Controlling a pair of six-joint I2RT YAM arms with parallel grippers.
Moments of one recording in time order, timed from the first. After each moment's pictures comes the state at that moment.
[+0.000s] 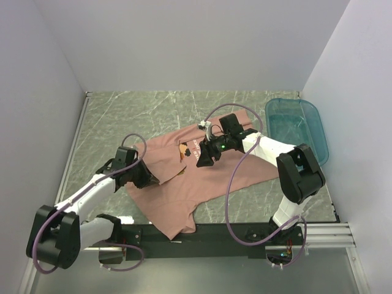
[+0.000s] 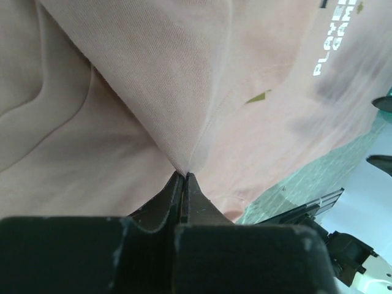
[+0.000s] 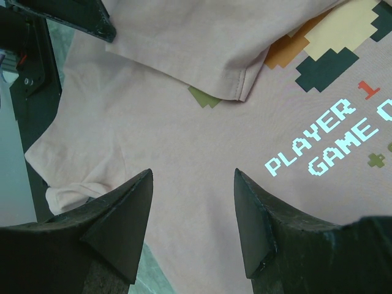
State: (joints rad) left arm -0.28 1.12 0.51 -0.35 0.31 -0.89; right arm 0.48 1.72 1.09 -0.29 -0.83 -0.19
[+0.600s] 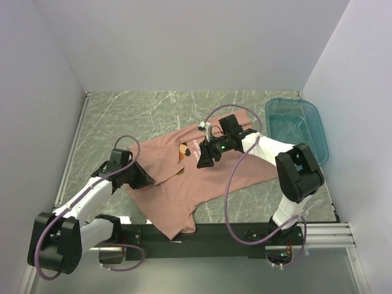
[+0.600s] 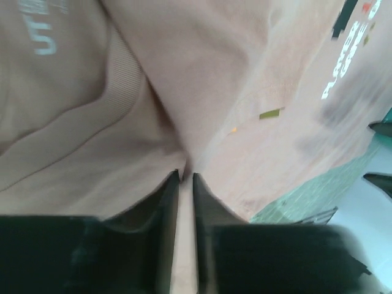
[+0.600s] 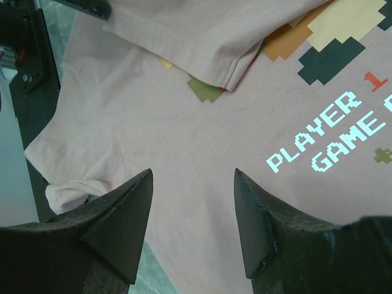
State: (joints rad) left arm -0.21 1.07 0.47 -0.37 0.30 -0.89; right arm 0.48 1.74 1.09 -0.30 -0.83 -0.19
